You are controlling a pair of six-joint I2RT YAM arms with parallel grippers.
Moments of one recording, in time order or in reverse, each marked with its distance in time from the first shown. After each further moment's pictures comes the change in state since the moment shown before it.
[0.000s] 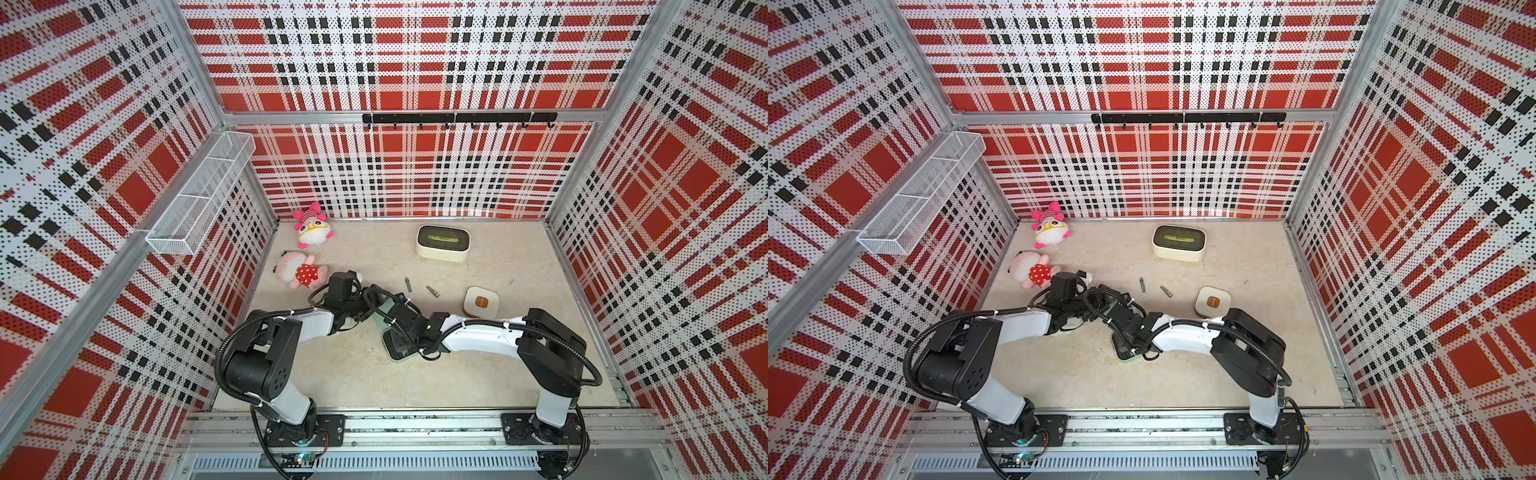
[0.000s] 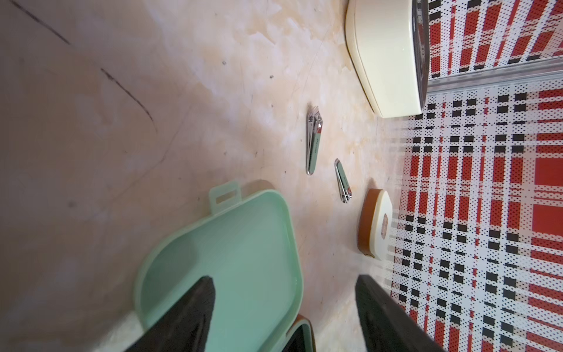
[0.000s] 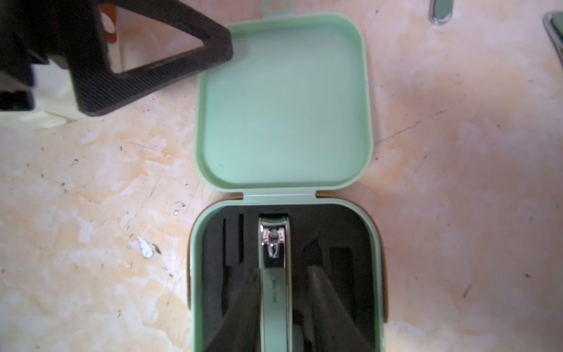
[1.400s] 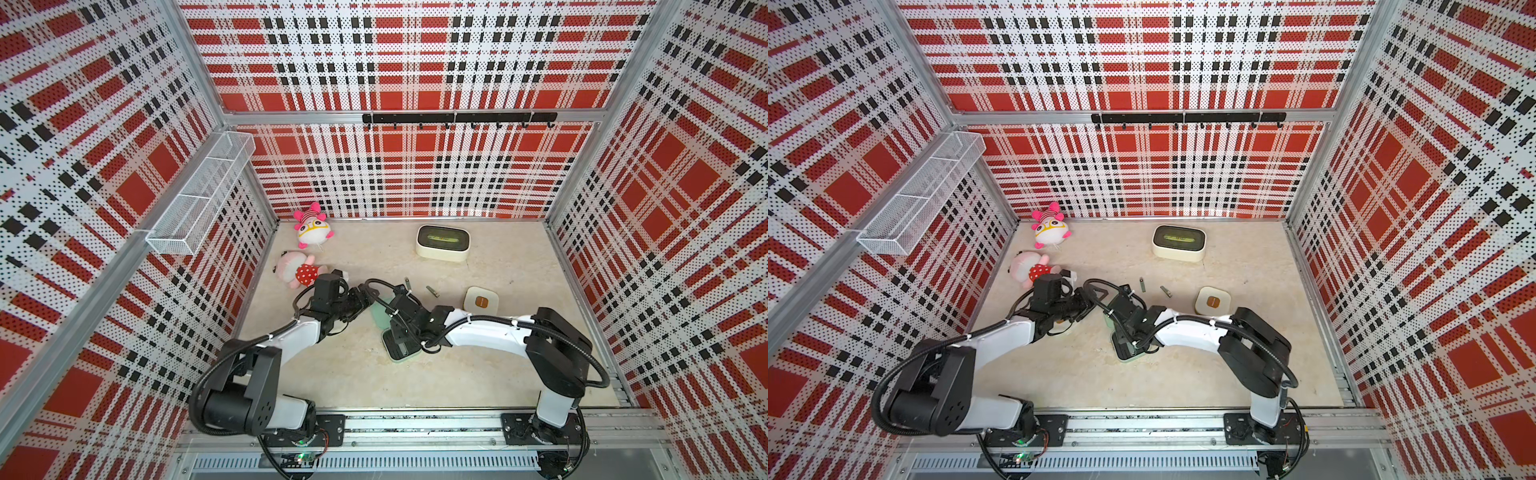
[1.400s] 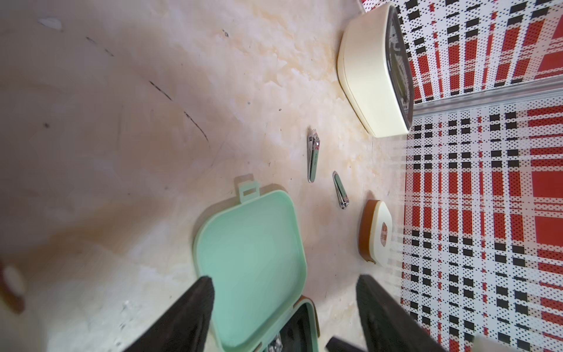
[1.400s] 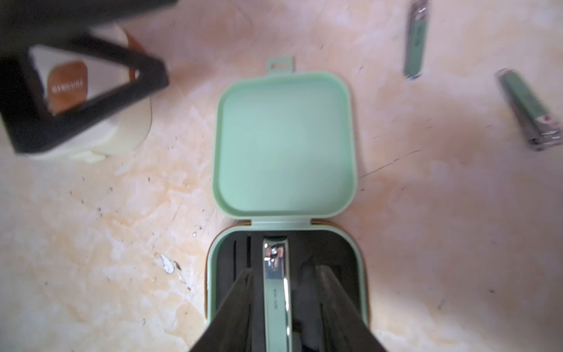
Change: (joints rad) left arm 0.065 -0.270 -0.070 -0.154 -0.072 0.068; right arm -0.082 -0.070 0.023 -0.021 0.019 -0.029
